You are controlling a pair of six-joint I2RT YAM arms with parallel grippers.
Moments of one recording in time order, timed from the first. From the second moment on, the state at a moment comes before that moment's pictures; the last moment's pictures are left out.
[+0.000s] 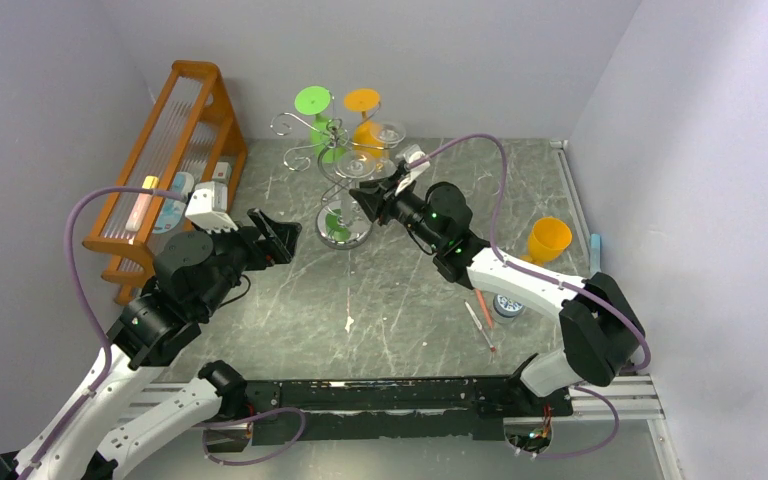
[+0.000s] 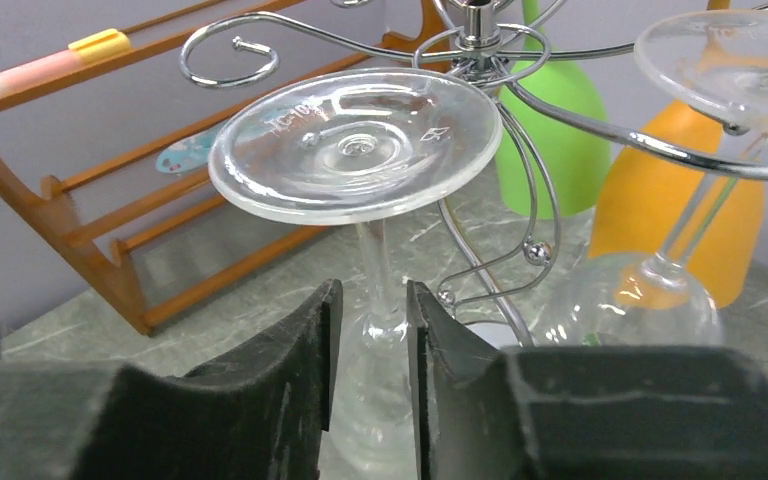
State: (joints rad) left arm -0.67 0.66 0.99 -0.51 -0.33 -0.56; right arm 0.73 1.47 0.93 0.67 -0.14 0.17
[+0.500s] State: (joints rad) left arm -0.67 0.68 1.08 -0.58 -0.37 -0.53; right arm 0.71 1.26 0.80 0.61 -0.14 0.17
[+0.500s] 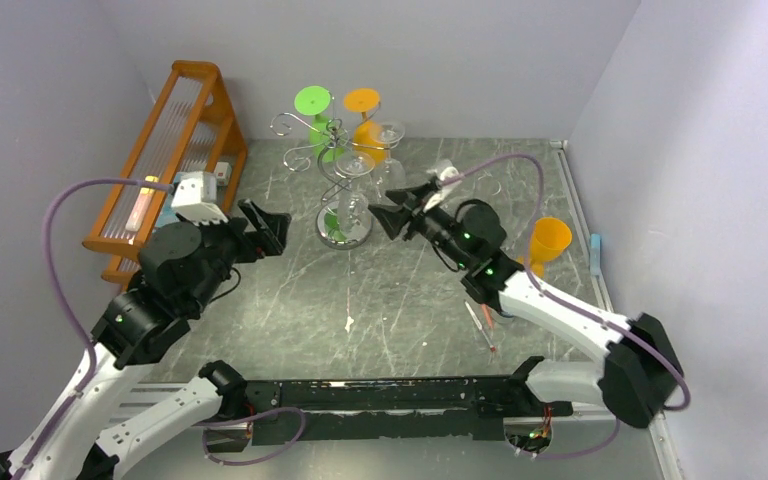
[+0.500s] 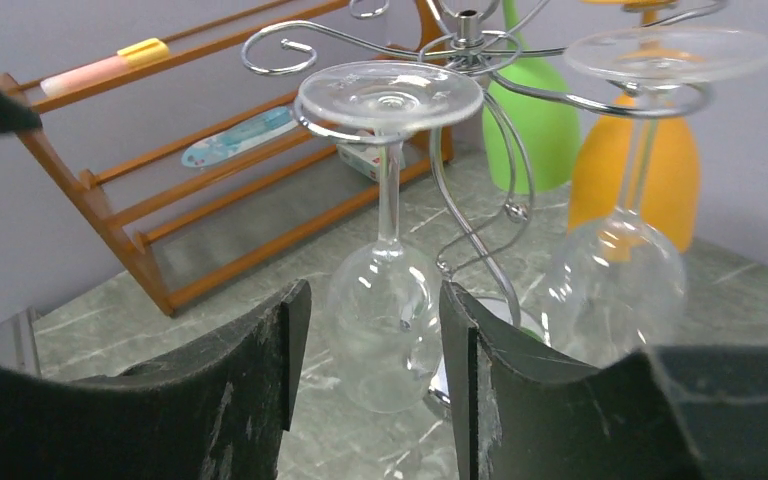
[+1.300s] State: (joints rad) left arm -0.67 0.67 1.17 -0.60 -0.37 -0.39; right arm 0.28 1.14 1.06 -0.14 0.31 0.38
